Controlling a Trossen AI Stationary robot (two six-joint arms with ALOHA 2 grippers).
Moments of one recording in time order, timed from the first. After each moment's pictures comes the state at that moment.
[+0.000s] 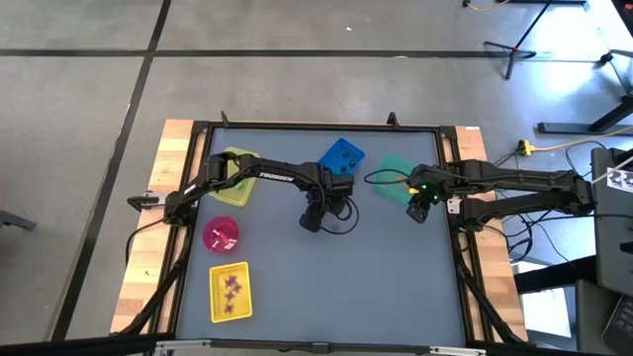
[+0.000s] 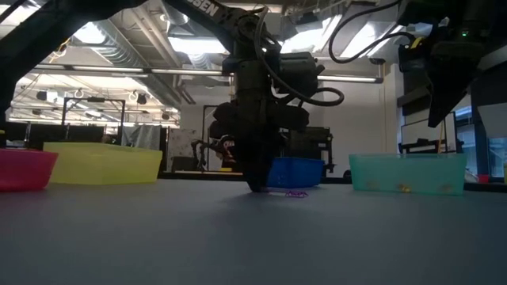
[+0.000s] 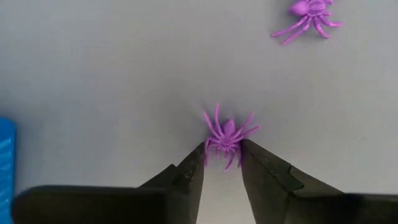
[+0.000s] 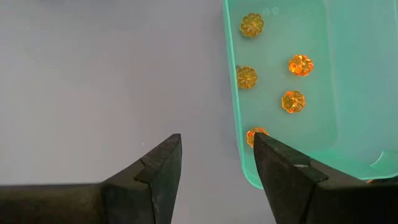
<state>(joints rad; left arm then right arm) 0.13 2.28 1.74 -0.91 0.05 0.53 -0.13 0.93 0.77 -1.06 0.09 0.41</state>
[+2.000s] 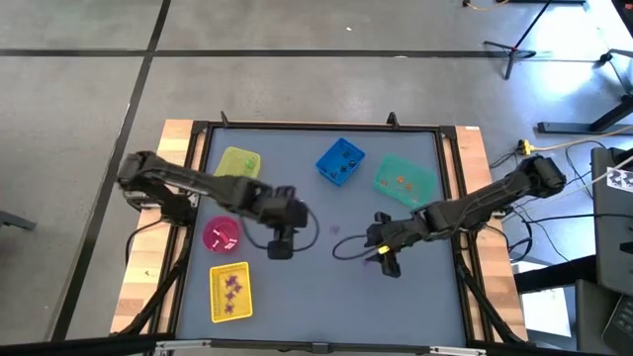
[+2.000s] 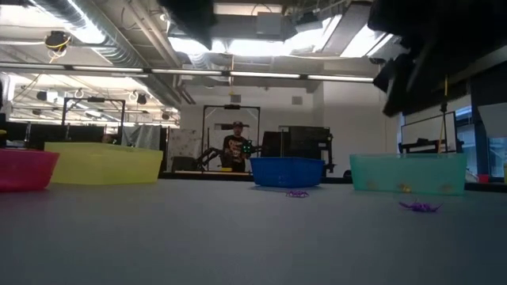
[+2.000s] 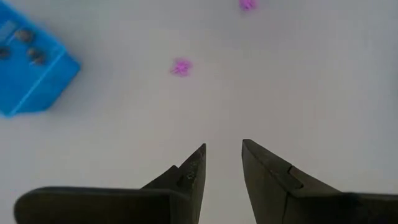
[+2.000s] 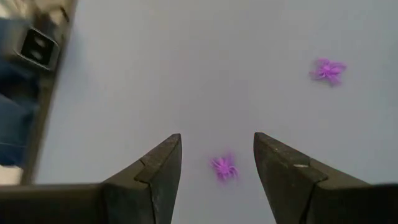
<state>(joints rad) -0.18 1.61 1.45 -0.91 -0.10 -0.13 0.36 1.32 0.77 -0.30 -0.01 0.39</state>
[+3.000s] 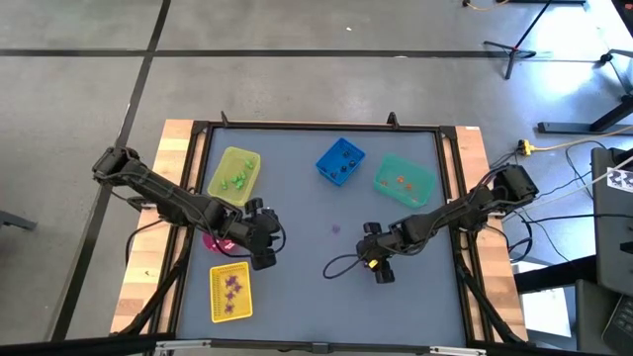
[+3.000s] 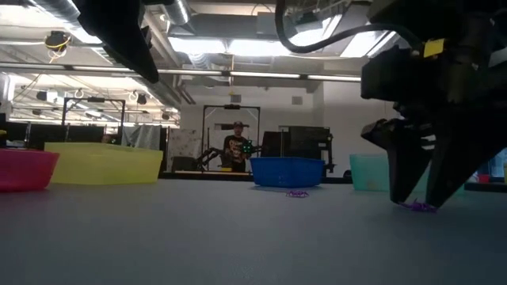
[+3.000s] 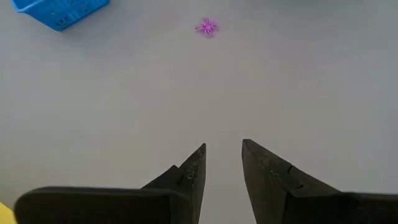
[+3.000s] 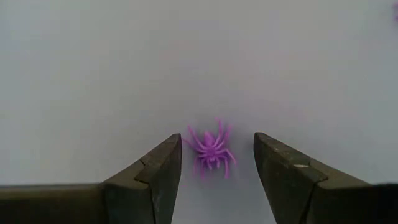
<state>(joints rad) -0.39 1.36 0.98 -0.63 -0.38 -0.57 0.37 1.62 0.77 -0.24 -0.05 0.20</state>
